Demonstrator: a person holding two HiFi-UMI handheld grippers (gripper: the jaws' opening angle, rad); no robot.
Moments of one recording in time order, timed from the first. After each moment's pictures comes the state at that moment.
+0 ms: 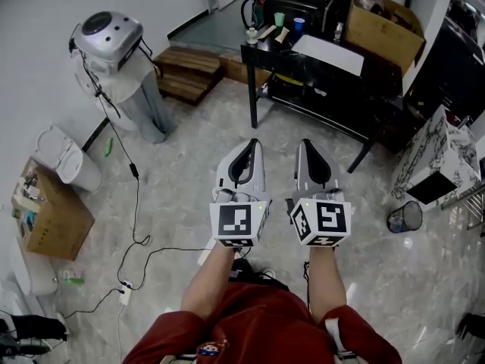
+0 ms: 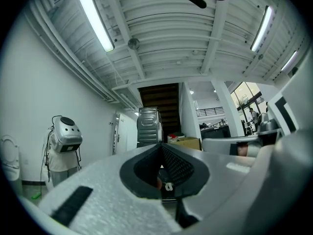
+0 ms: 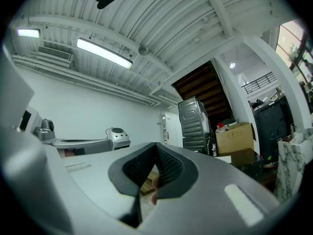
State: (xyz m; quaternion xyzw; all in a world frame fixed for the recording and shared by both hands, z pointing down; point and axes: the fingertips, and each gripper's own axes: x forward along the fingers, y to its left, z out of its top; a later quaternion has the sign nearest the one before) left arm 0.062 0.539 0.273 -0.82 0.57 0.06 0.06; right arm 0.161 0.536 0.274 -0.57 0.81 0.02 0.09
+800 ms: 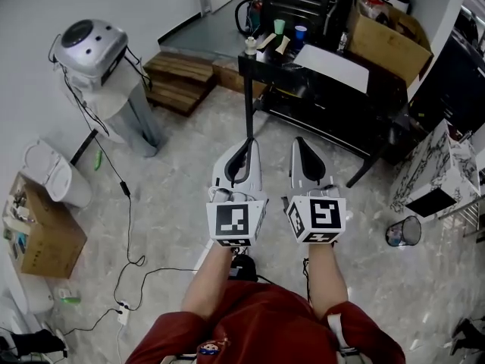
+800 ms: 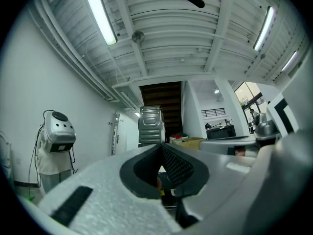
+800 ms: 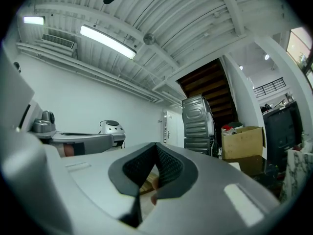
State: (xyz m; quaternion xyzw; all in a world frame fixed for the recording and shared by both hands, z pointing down) left arm 0.022 0.392 0.276 -0.82 0.56 0.07 0.07; right arm 0.115 0.386 0.282 -0.57 0.82 0.05 0.05
